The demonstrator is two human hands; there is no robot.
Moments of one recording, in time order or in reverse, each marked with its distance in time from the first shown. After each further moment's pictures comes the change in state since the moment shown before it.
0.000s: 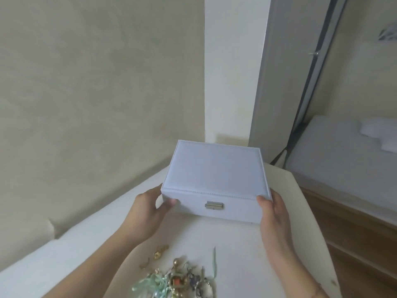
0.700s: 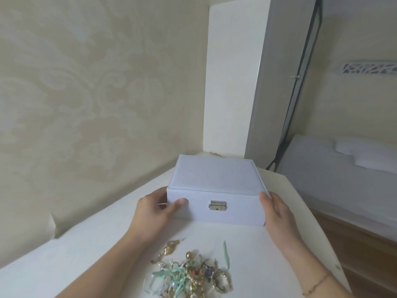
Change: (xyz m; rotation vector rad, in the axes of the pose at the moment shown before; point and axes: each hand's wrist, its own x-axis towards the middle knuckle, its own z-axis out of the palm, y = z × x) left_hand -0.012 -0.029 0.011 -0.297 0.082 -0.013; right_hand -0.011 0.011 -0.004 -0.387 -0.040 -0.127
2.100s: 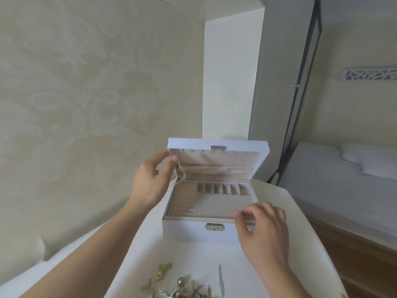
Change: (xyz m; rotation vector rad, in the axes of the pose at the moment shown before) left_hand 0.082 0.065 -0.008 0.046 0.212 0.098; right_hand 0.010 -0.001 0.030 -0.493 0.388 -0.423
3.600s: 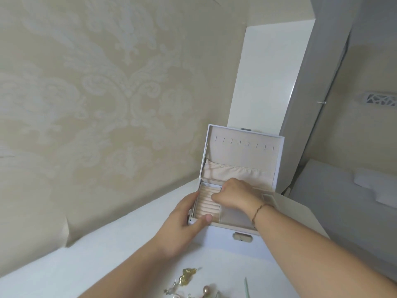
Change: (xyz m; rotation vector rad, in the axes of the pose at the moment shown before) left_hand -0.068 -0.063 0.007 -0.181 -0.352 -0.005; right_hand 0.097 -0.096 0.076 -0.276 -0.865 0.111
